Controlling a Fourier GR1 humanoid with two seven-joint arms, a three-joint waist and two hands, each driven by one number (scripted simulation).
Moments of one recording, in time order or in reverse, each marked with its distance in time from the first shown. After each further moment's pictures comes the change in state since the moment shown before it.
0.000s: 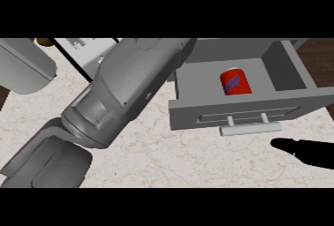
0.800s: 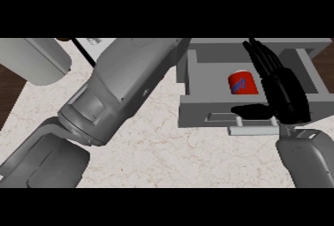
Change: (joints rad) left arm -0.008 0.010 0.016 0.044 -0.003 -0.054 -0.043; right arm -0.205 0.016 0.256 0.511 0.510 -0.184 -0.157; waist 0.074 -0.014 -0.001
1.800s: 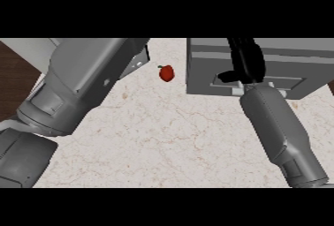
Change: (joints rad) left arm 0.107 0.144 0.008 -0.140 -0.049 -0.066 0.096; right arm -0.430 0.108 -0.095 0.857 0.247 -0.478 -0.133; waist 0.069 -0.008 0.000
